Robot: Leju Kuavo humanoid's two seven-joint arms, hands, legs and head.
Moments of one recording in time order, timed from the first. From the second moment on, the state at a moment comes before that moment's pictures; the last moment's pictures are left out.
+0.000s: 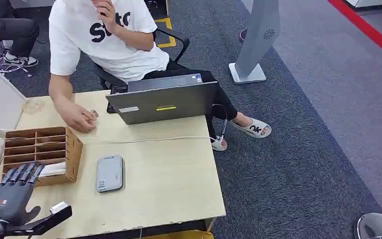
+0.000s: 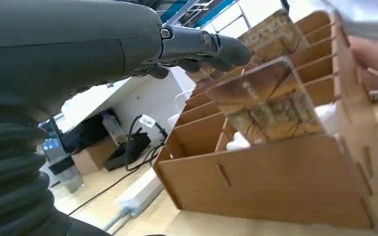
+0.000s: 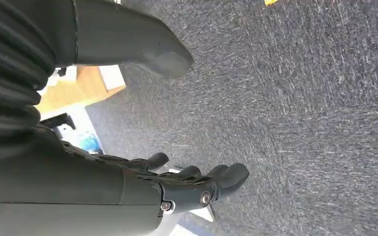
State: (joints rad) left arm 0.07 0.55 -0.22 -1.62 -1.20 -0.04 0.14; right arm -0.09 0.16 -1.16 -0.22 1.15 -0.52 0.21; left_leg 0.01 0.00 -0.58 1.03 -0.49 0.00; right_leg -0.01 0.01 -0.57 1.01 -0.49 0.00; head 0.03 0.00
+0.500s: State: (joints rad) left arm 0.06 0.53 -0.19 -1.56 -1.28 0.00 0.14; right arm -0.09 0.17 -1.16 -0.22 1.16 -0.52 0.20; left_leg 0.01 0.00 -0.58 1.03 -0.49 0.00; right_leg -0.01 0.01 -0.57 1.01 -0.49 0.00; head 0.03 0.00
